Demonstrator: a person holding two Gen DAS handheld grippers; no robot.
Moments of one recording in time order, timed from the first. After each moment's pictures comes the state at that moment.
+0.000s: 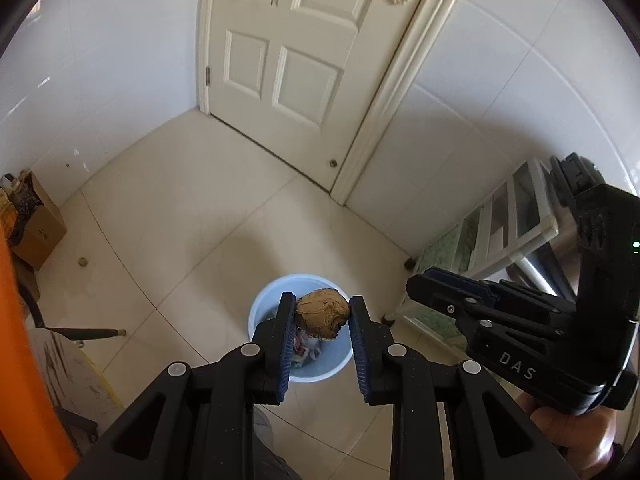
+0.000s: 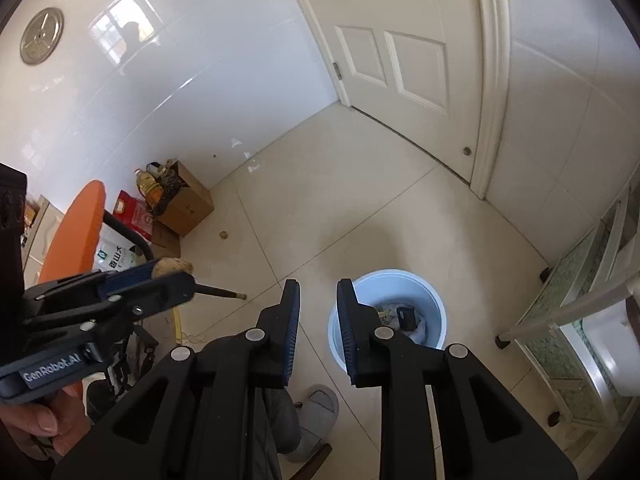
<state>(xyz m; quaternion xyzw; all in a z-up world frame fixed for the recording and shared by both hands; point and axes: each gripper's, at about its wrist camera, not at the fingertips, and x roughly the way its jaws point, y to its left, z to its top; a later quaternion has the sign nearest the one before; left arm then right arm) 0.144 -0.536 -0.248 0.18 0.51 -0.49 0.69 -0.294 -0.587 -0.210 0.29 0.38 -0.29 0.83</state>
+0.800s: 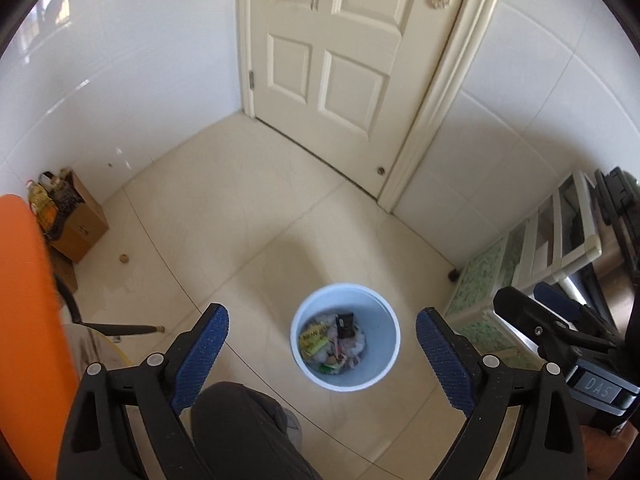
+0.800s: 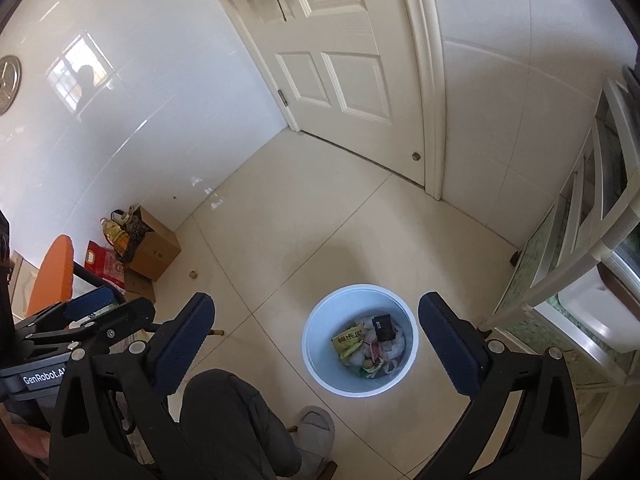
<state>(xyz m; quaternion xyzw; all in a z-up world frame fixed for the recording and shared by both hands) 0.163 -0.580 -0.256 0.20 0.48 -0.41 0.75 -0.320 -0.601 -0.190 0.31 0.32 -0.38 0.81</state>
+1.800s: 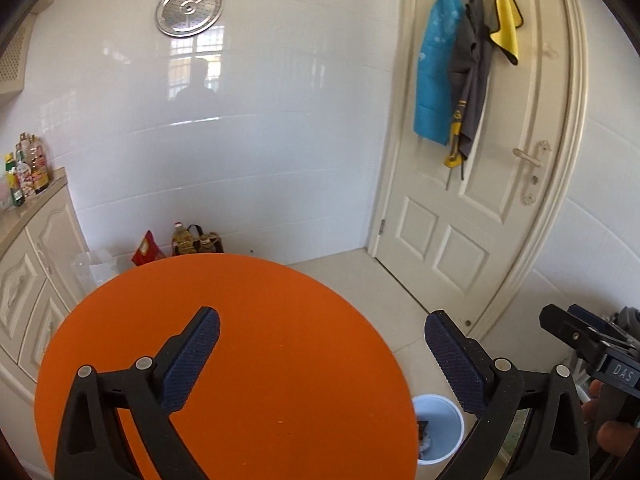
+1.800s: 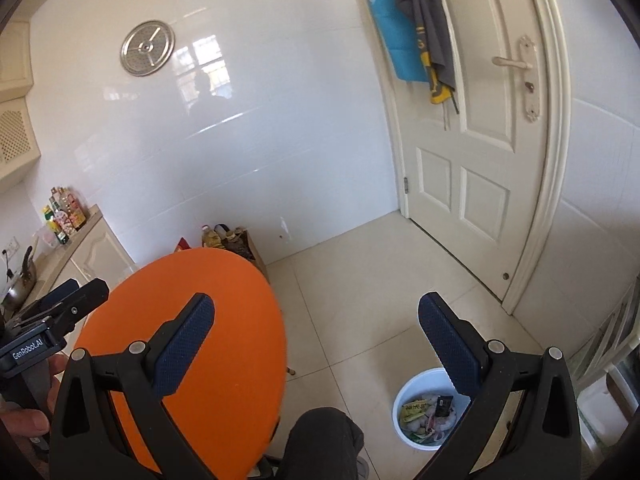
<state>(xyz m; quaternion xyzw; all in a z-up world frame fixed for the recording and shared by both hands) 0.030 -0.143 -0.050 0.04 0.29 -0.26 0.92 -0.203 -0.403 -0.024 0.15 0.24 -0.25 0.93</state>
